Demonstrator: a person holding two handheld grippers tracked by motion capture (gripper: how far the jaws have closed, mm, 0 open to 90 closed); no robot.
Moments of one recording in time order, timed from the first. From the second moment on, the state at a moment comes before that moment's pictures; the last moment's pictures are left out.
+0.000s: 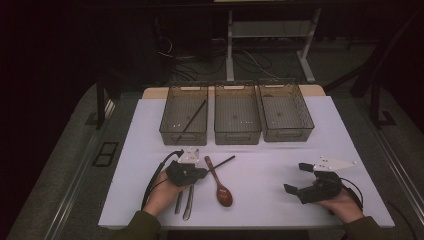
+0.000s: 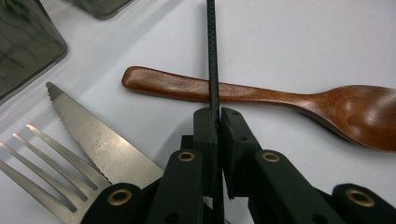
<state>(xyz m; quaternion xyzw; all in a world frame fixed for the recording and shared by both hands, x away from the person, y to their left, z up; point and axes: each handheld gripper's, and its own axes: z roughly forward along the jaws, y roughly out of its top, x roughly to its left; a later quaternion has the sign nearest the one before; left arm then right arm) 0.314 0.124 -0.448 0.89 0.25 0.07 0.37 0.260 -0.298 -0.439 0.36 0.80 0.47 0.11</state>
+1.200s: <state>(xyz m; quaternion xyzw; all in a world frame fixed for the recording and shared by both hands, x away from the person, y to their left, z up) 0.307 0.140 -0.420 0.87 0.28 0.04 0.40 0.259 -0.298 -0.439 0.36 0.80 0.46 0.11</state>
